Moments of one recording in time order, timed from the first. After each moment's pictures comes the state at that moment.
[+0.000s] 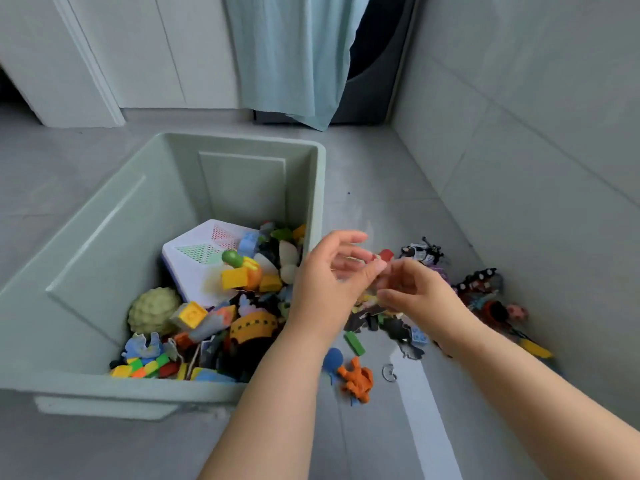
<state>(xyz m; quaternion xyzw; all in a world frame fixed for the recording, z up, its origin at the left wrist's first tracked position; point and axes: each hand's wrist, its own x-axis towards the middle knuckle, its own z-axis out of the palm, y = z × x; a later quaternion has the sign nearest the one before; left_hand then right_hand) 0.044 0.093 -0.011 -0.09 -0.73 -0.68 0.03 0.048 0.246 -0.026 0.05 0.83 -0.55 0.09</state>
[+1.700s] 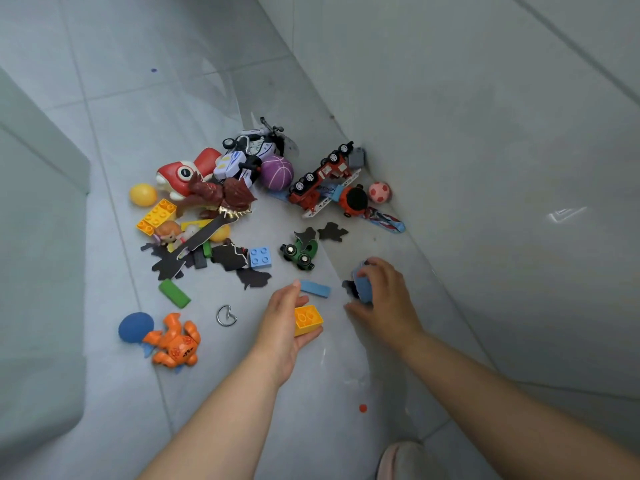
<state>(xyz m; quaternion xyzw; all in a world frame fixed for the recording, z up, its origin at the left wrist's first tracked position) 0.089 0.330 -0.223 0.29 -0.53 -0.71 -0.35 0.137 0.492 -0.263 0.17 0.94 -0.27 0.06</state>
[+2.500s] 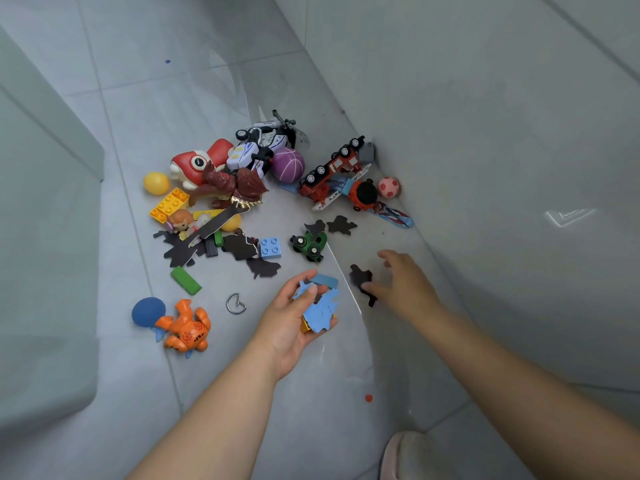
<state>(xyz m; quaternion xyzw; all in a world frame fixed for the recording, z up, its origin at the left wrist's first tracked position) 0.096 0.309 -0.220 0.22 -0.46 -0.76 -0.40 0.124 0.505 -0.238 0.26 0.91 -0.29 0.14</state>
